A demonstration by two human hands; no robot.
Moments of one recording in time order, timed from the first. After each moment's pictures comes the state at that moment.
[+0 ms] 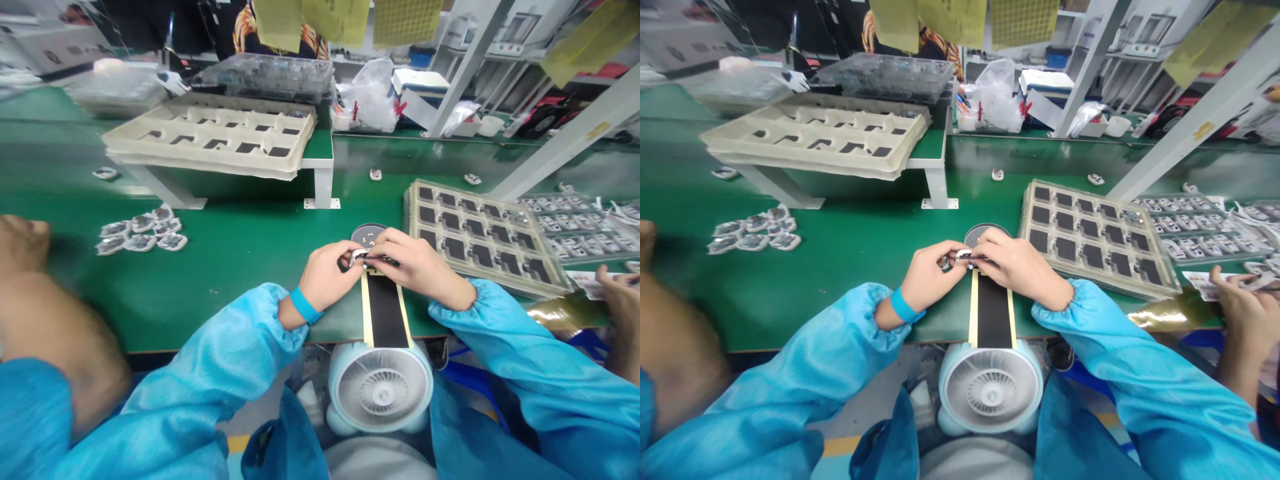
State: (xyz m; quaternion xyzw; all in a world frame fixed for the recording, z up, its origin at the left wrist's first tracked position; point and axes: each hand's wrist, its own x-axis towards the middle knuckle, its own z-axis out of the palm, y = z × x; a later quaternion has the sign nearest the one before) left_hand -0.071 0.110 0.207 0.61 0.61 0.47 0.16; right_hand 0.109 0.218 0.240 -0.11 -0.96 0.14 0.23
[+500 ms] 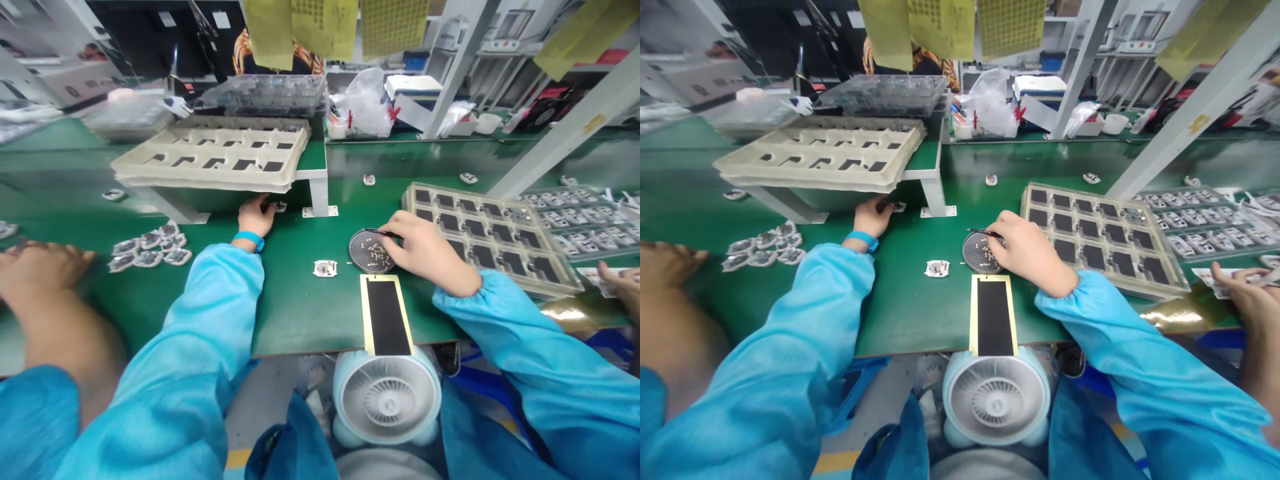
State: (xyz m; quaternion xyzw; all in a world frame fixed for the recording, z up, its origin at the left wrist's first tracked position) left_hand -0.273 0.191 0.192 0.46 0.78 0.41 0.03; right_hand 0.106 0.243 0.250 -0.25 -0.93 0.08 0.27
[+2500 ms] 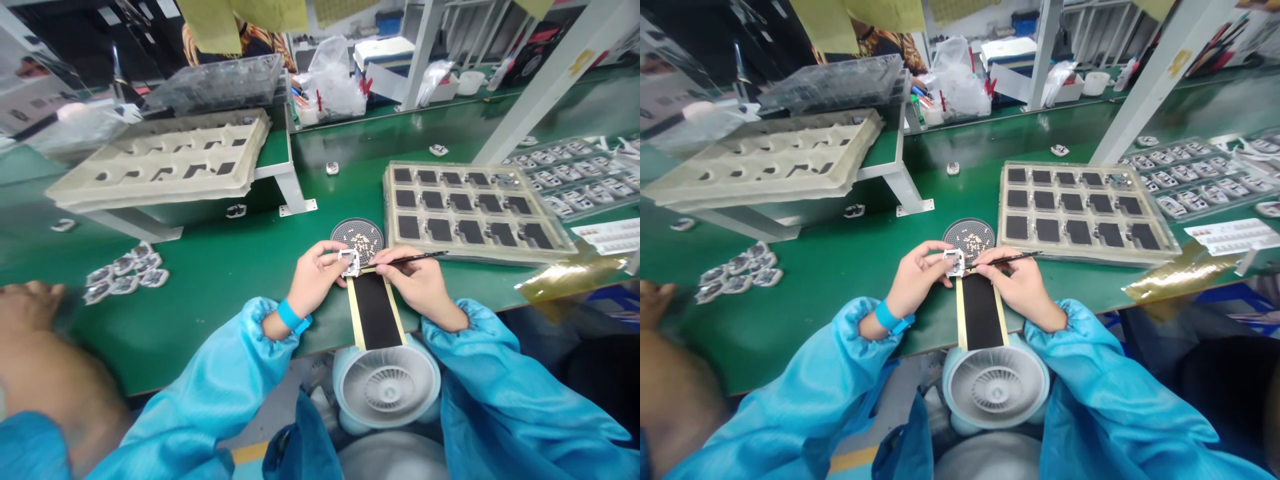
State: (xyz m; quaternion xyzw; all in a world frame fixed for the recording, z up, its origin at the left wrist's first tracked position) left_hand -0.062 0.130 0.201 0.39 0.52 0.56 0.52; right_hand 0.137 0.186 0.182 -0.27 -0.67 0.52 0.46
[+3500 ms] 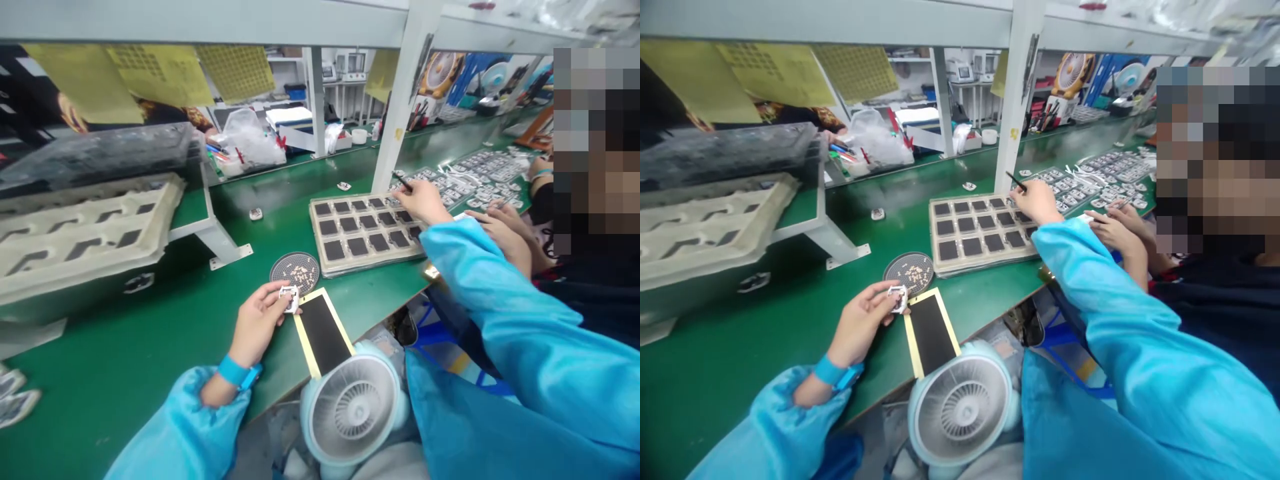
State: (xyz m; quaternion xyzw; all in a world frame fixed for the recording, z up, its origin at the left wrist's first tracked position) left_hand -0.068 0.135 0.193 0.44 0.54 0.50 0.51; right_hand 0.301 0.351 0.266 -0.68 -0.66 0.03 0.31
